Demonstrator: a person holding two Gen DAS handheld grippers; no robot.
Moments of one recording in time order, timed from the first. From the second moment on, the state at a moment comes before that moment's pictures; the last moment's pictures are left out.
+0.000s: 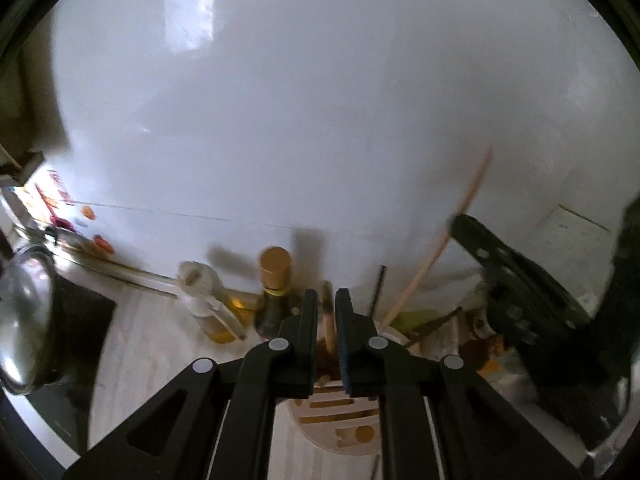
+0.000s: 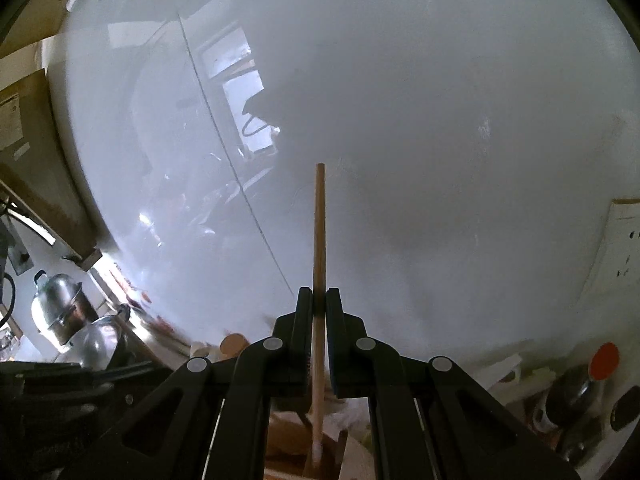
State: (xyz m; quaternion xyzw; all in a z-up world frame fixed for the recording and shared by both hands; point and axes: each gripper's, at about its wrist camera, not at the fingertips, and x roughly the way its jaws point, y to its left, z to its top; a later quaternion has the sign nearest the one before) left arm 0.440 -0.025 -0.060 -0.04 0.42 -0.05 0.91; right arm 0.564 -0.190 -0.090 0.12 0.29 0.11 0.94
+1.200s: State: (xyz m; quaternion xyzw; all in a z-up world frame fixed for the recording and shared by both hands) left arm 0.299 -0.020 -0.317 0.05 0.58 0.04 0.81; right arm 0.349 -0.229 -0.330 0.11 0.64 -0.01 0.76
